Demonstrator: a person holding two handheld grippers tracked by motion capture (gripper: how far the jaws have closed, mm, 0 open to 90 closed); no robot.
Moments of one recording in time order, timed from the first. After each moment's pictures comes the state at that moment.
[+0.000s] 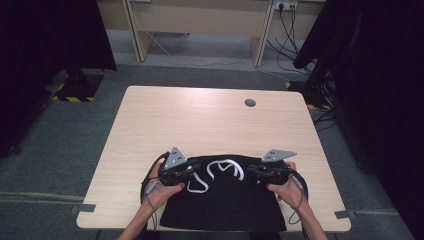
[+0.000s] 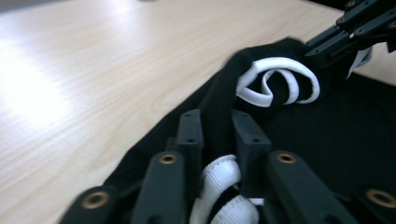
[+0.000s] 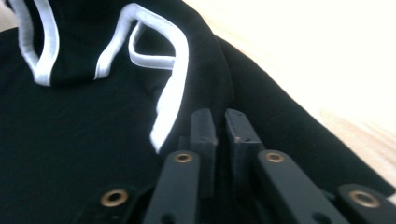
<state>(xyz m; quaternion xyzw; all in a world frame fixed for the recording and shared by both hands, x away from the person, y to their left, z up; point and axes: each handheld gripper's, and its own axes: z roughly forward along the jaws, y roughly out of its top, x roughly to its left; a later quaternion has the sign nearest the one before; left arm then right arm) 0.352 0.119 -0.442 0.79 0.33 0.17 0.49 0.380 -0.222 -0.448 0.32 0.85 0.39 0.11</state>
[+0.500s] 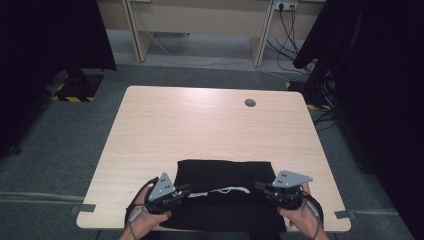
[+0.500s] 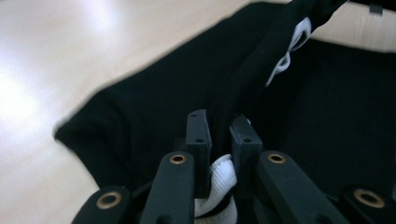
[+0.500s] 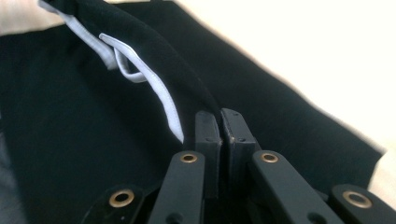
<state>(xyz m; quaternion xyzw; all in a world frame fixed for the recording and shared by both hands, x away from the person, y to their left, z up) 0.288 0.141 -0.464 0.81 0.30 0.15 0.48 0.309 -0.237 -0.434 0.28 0.86 0.41 0.14</state>
